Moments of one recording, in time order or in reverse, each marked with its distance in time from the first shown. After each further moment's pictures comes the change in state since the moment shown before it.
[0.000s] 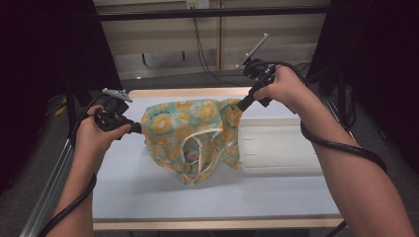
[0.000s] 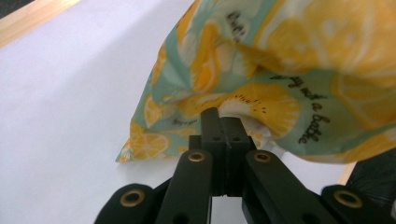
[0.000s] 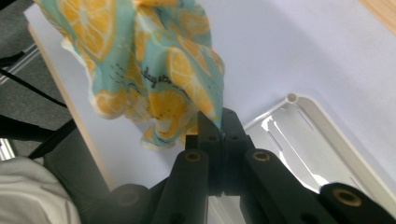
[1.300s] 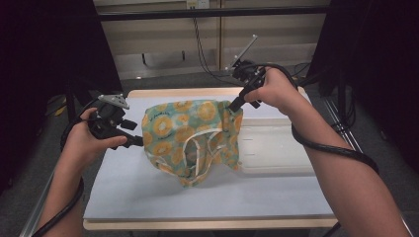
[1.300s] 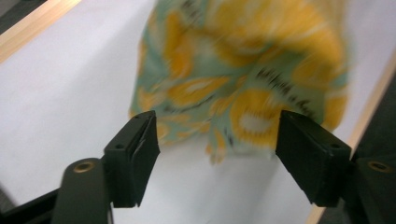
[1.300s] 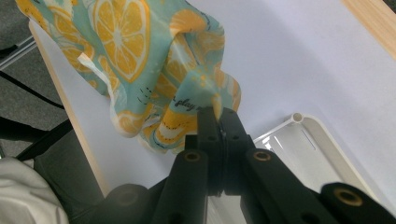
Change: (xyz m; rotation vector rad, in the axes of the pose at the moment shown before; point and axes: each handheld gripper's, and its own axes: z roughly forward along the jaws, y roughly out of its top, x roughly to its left) left arm -0.021 -0.003 -0.016 0.020 0.023 0.095; right arm 0.020 0.014 0.008 -0.022 -0.015 -0.070
